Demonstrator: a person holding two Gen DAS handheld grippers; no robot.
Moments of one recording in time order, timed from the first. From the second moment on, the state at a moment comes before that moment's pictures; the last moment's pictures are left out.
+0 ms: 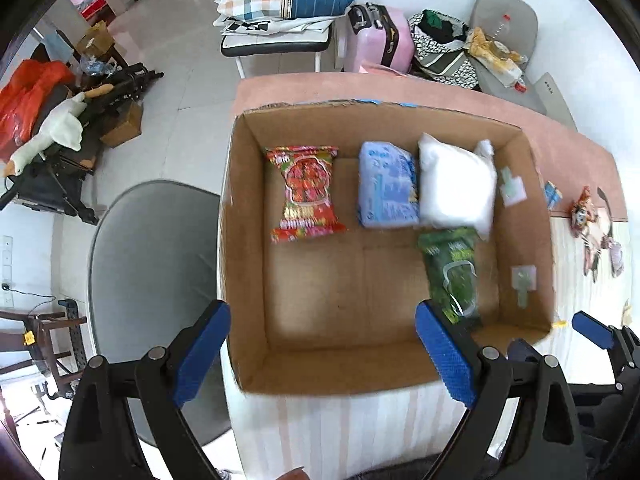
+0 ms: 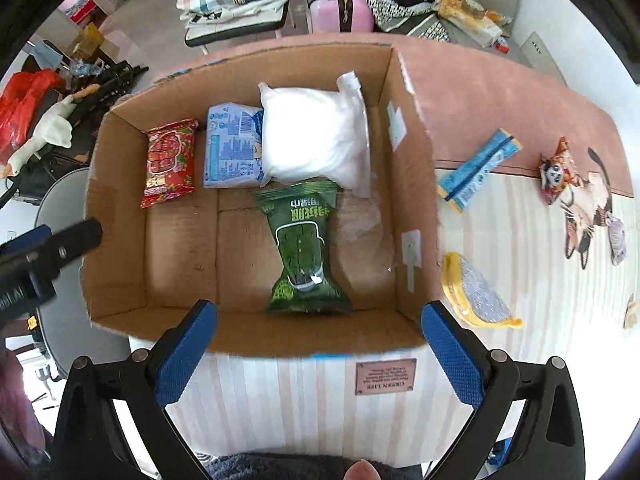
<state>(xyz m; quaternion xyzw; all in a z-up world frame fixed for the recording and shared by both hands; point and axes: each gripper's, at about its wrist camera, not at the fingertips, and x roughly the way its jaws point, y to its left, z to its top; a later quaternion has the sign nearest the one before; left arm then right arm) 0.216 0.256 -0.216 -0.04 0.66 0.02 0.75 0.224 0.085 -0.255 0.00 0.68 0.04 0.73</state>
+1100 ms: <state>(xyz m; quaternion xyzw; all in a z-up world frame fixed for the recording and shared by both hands) 0.281 -0.033 -0.191 0.15 0.62 -0.08 0.76 0.231 -0.222 -0.208 0.19 0.64 -0.06 0.74</state>
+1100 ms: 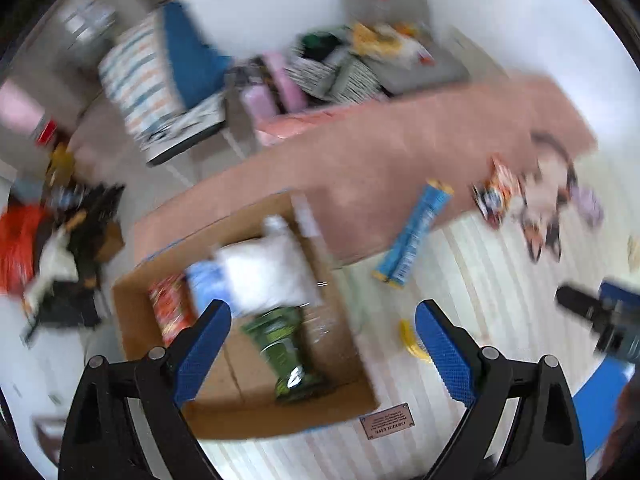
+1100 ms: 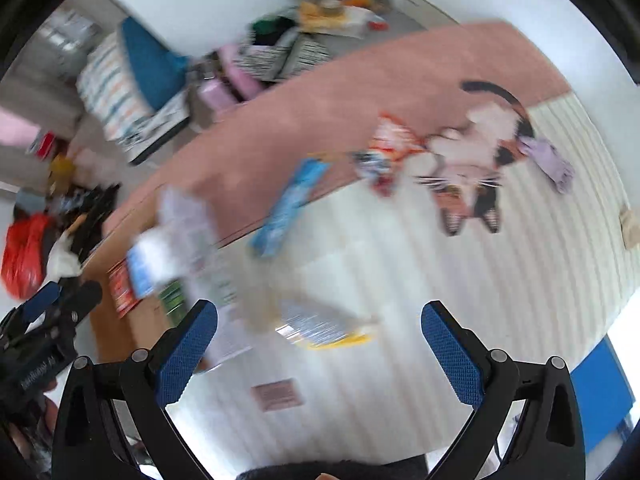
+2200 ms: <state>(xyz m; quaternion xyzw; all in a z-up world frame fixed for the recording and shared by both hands) 0.241 -0.084 -0.412 -0.21 0.81 0.12 0.54 0.414 -0.333 -0.416 0.22 0.76 -0.08 0.61</state>
